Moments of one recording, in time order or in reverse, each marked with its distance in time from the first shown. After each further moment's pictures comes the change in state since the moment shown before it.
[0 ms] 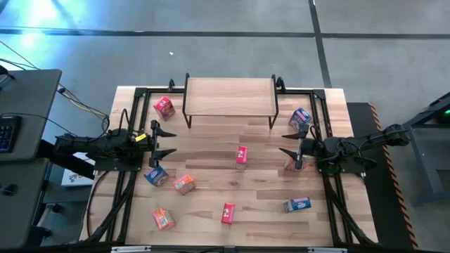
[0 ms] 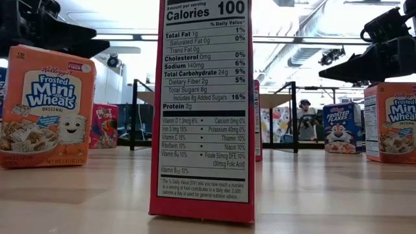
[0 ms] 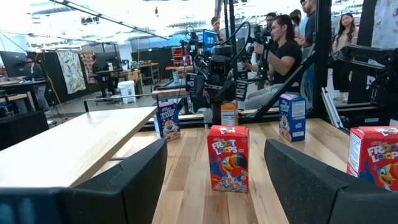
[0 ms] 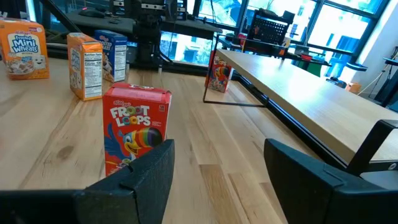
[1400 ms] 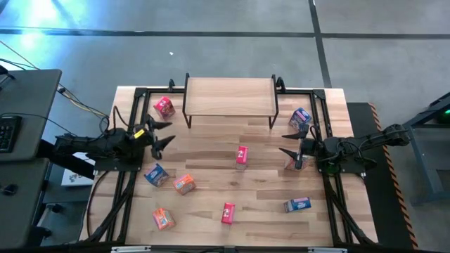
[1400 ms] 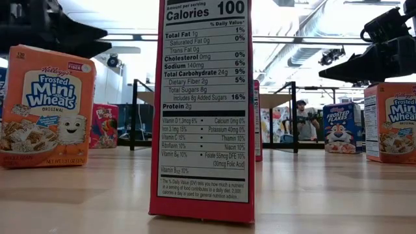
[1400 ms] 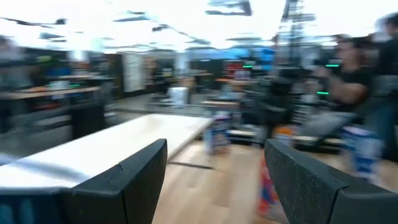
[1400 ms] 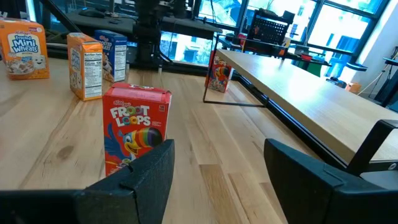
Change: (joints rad) left arm -0.001 0.000 0.000 0.085 -0.279 -0.052; right arm 0.000 0.000 0.000 0.000 0.000 0.000
